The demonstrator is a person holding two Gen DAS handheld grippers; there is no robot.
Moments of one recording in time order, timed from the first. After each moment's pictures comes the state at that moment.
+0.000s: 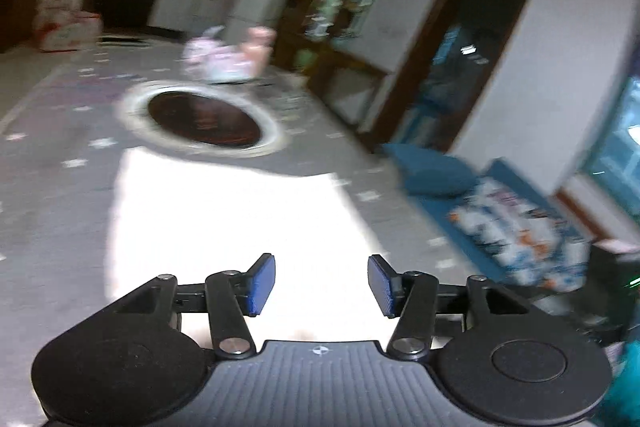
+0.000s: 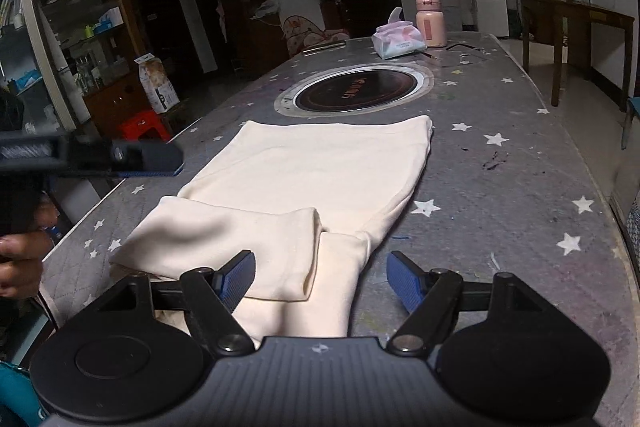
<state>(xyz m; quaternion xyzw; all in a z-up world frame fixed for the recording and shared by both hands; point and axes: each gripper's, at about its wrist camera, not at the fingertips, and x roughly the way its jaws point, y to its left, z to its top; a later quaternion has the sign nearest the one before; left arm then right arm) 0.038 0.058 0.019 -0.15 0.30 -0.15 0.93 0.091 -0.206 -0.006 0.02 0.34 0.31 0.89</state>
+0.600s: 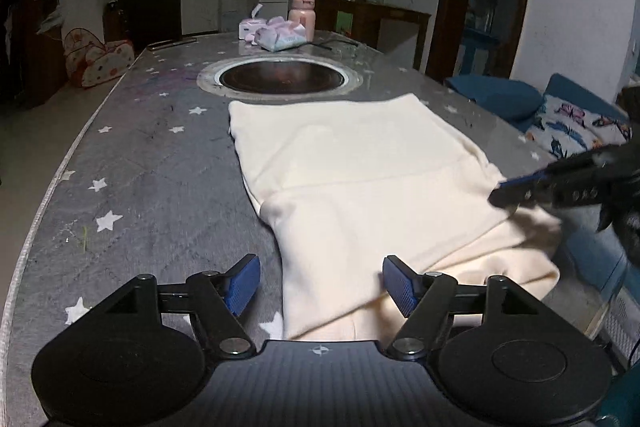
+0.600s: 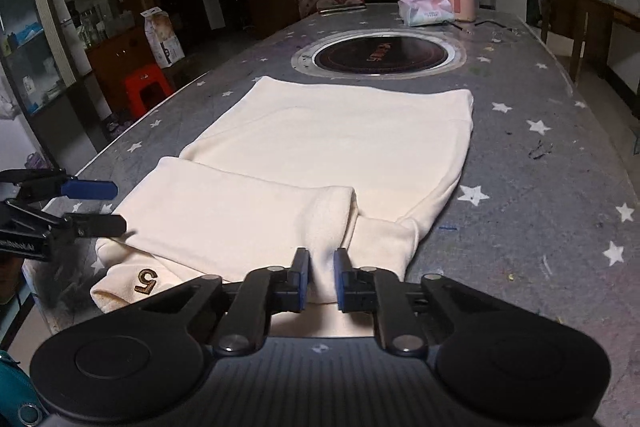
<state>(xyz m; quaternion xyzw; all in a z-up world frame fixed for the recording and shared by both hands) -0.010 0.087 -0.018 0.00 0.34 -0.10 0.94 0.099 -0.161 -0.022 -0.04 0.38 0.32 0.87</state>
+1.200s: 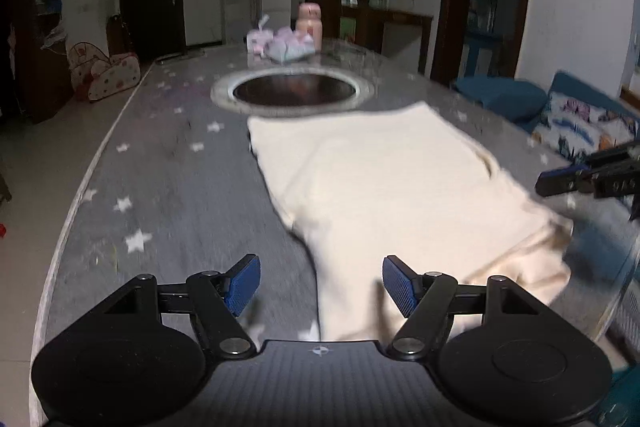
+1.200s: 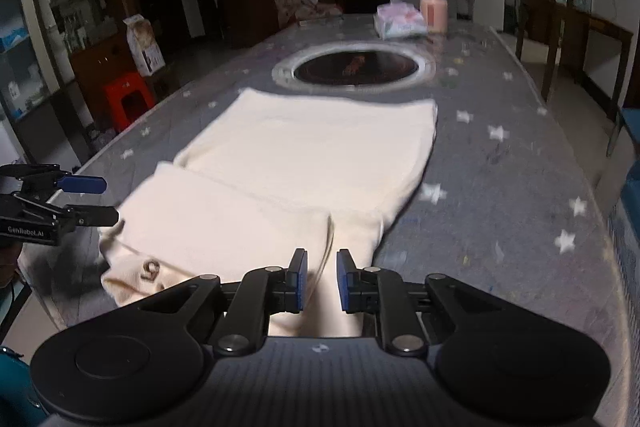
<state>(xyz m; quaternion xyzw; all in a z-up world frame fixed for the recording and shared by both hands) -0.010 0.105 -0.001 0.00 0.32 -0.09 0.94 0.084 -0.181 0.001 -0.04 0.36 0.29 0.89</state>
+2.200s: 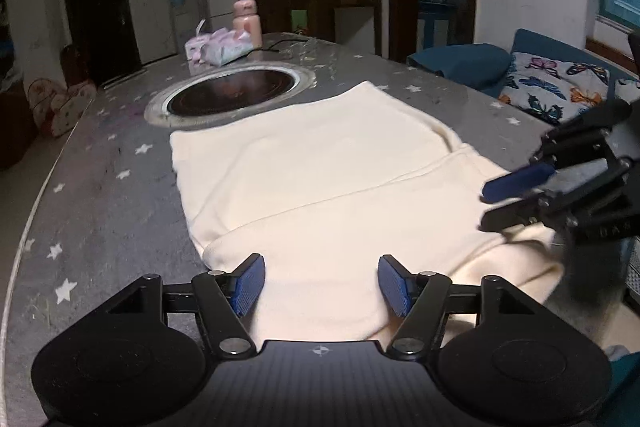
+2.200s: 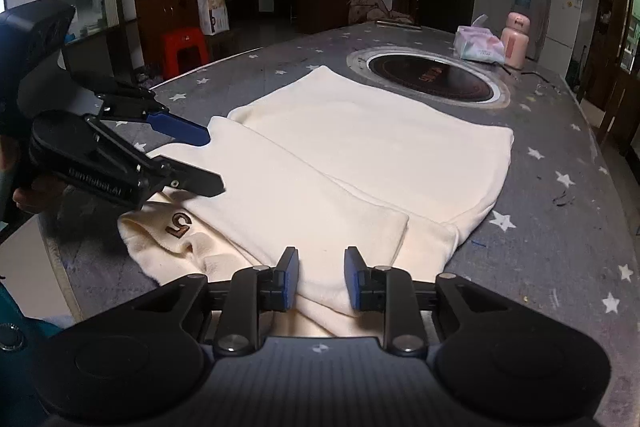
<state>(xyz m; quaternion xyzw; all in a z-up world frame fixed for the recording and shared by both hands) 0.013 0.048 -0.021 0.08 0.32 -0.15 0.93 0.063 -0.144 -0.024 -0.15 0.32 0.37 0.86</state>
